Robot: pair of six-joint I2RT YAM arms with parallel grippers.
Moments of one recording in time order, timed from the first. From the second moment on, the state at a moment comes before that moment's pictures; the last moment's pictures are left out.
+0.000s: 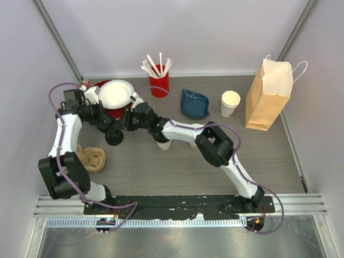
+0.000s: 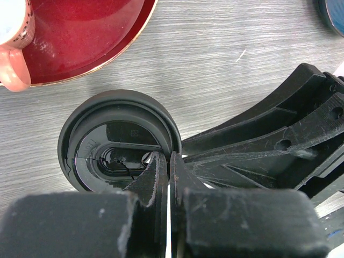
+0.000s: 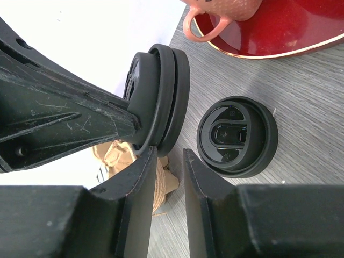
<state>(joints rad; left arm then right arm) 0.24 1.45 1.18 -0.69 0.54 0.07 0.96 2.34 1.80 0.28 -0.19 0.88</state>
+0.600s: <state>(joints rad) 0.24 1.48 1.14 -0.70 0.54 0.06 0.95 2.40 1.82 0.22 -0.17 0.88</state>
